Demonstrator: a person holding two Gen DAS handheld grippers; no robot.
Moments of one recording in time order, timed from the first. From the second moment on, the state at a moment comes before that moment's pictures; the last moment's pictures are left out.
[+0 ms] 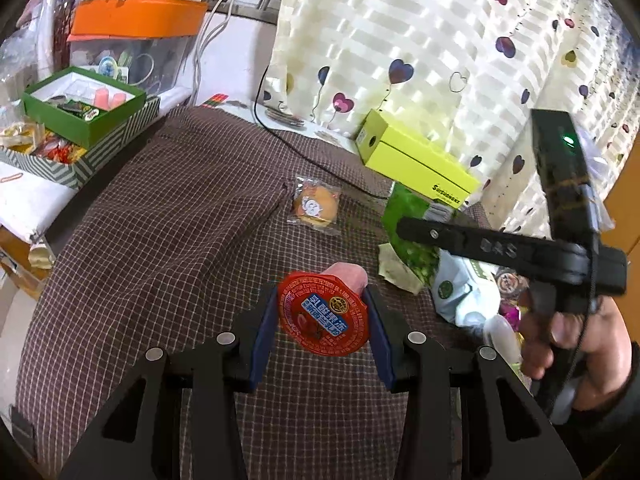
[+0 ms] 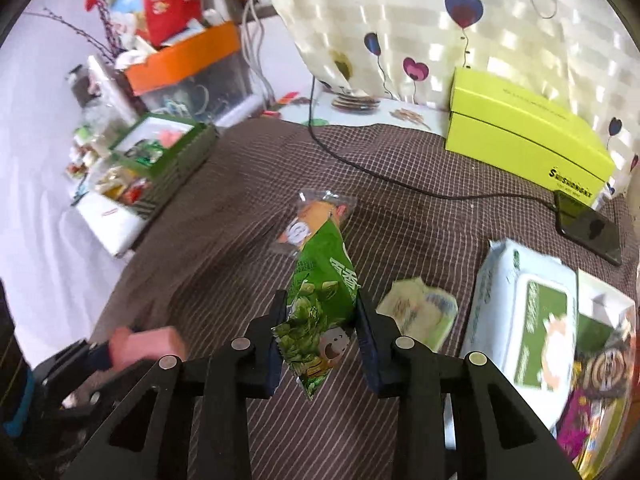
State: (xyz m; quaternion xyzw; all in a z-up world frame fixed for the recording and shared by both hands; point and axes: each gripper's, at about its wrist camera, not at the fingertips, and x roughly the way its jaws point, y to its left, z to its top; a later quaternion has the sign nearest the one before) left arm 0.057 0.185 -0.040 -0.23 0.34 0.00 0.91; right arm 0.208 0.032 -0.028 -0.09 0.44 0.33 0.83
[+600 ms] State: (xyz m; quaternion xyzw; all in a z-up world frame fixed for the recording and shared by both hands) left arm 0.038 0.120 0.000 -0.17 0.34 -0.02 0.92; right arm 0.127 -0.059 0.004 -0.05 0.39 0.33 0.86
